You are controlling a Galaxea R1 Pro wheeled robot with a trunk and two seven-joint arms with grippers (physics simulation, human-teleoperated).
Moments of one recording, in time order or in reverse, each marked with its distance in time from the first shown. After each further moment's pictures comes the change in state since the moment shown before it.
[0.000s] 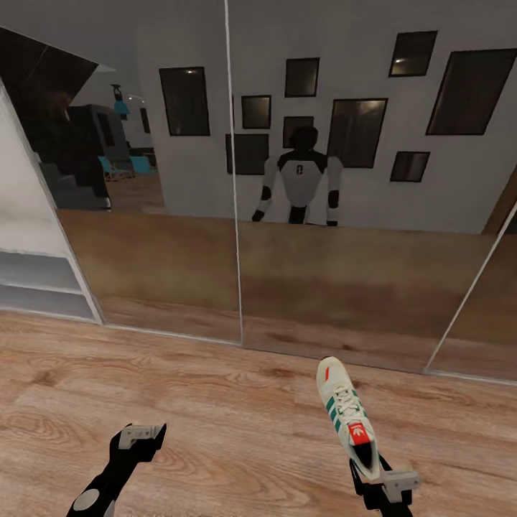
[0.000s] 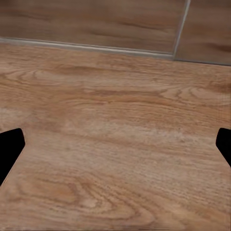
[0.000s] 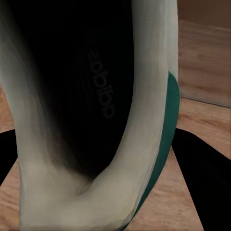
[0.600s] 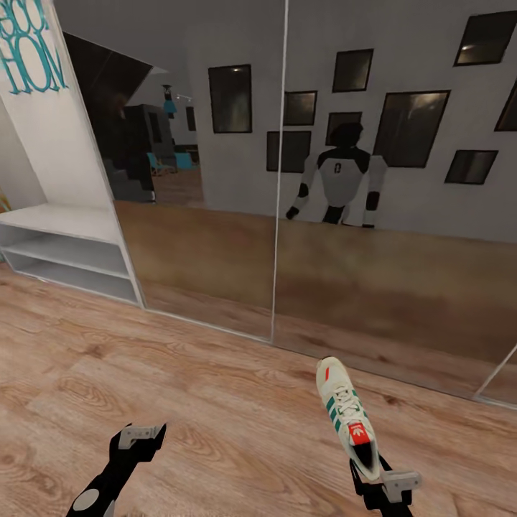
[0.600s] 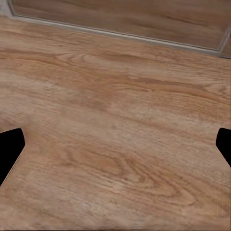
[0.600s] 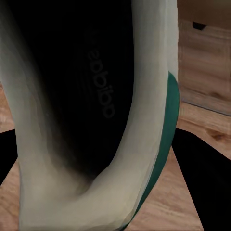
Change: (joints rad) left arm 0.000 0.001 0.000 0.000 0.000 0.000 0.000; right arm 0.000 0.000 0.000 0.000 0.000 0.000 0.000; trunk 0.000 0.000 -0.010
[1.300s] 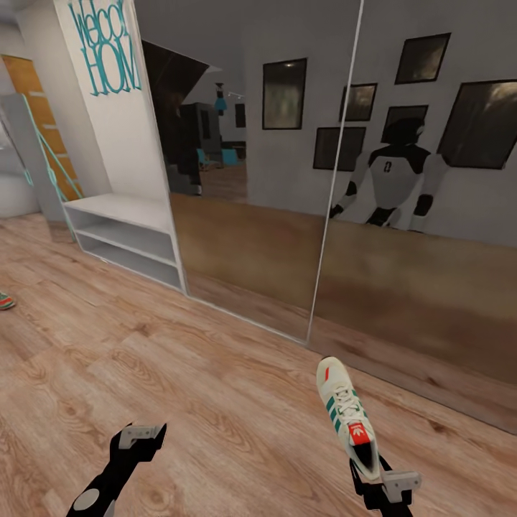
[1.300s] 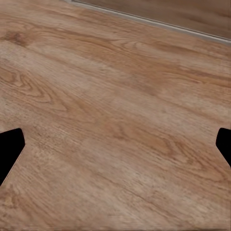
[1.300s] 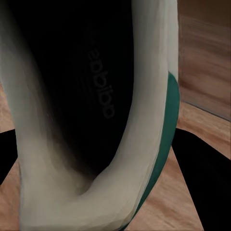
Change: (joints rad) left arm 0.000 -0.001 0.000 -0.001 0.000 0.000 0.000; right arm 0.000 0.000 0.000 0.000 0.001 0.000 0.000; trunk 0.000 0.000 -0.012
